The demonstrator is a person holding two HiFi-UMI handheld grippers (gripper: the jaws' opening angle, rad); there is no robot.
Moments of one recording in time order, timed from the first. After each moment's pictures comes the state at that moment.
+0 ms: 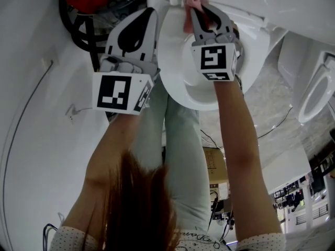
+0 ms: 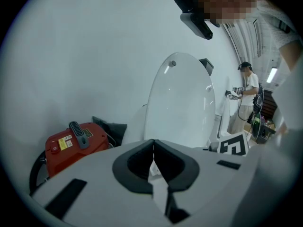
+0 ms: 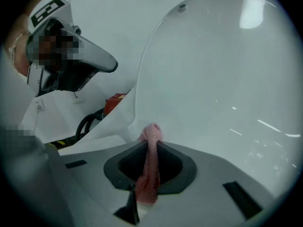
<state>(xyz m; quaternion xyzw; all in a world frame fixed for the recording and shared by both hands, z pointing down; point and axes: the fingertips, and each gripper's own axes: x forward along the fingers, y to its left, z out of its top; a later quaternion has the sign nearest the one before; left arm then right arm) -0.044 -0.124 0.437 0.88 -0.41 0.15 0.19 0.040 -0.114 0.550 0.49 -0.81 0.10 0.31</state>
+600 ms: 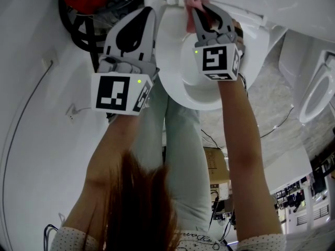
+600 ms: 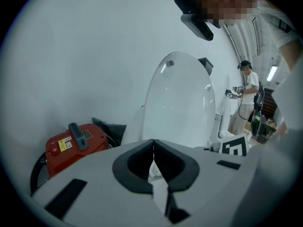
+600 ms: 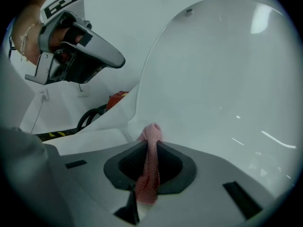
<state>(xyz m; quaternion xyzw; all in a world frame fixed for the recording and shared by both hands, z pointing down) -0.039 -0.123 0.434 0.88 -0.41 0.15 0.18 0.049 -0.110 0.550 0.46 -0.82 0.06 0.33</state>
